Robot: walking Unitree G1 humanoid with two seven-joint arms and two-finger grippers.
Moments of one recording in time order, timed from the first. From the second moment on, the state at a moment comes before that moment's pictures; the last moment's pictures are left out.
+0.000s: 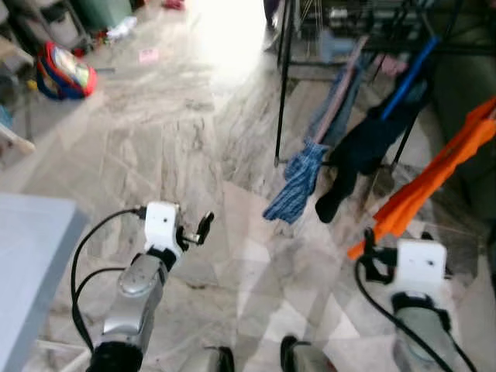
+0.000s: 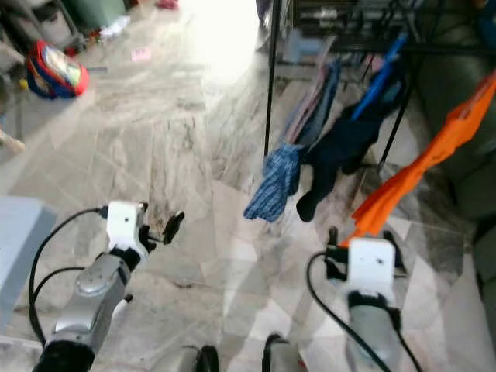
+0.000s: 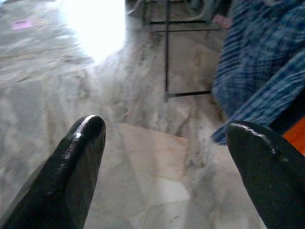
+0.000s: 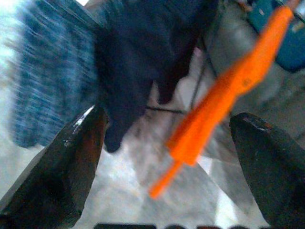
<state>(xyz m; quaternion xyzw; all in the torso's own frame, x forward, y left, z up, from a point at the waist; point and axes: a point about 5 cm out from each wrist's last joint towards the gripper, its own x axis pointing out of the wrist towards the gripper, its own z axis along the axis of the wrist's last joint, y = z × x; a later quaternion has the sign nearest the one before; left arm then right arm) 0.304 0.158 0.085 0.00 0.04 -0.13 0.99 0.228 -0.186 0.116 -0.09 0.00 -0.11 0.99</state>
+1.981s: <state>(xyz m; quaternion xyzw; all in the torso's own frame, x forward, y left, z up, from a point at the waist) 0.305 0.124 0.085 -0.04 0.02 -0.20 0.98 0.233 -0.199 0.116 -0.09 0.00 -0.14 0.99</state>
